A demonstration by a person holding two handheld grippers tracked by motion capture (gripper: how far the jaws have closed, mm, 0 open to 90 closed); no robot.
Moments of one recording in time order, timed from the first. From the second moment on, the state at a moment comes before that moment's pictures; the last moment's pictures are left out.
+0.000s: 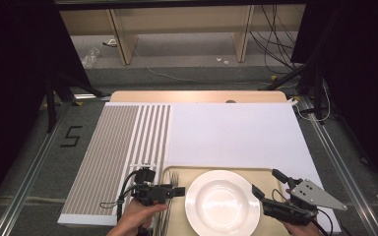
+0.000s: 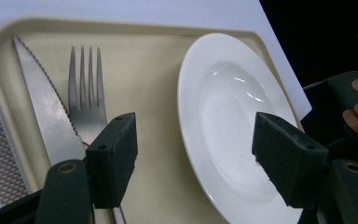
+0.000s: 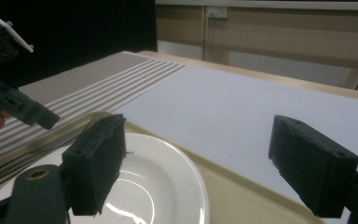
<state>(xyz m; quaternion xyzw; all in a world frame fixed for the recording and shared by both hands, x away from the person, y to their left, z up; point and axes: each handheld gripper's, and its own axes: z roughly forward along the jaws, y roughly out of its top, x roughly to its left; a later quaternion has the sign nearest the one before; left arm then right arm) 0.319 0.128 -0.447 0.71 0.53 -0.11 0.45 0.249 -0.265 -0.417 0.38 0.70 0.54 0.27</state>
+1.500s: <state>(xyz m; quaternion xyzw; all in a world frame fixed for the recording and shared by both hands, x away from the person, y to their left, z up) 0.303 0.142 -0.419 0.72 0.39 0.10 0.56 0.250 -0.265 -0.417 0.39 0.70 0.54 0.27</state>
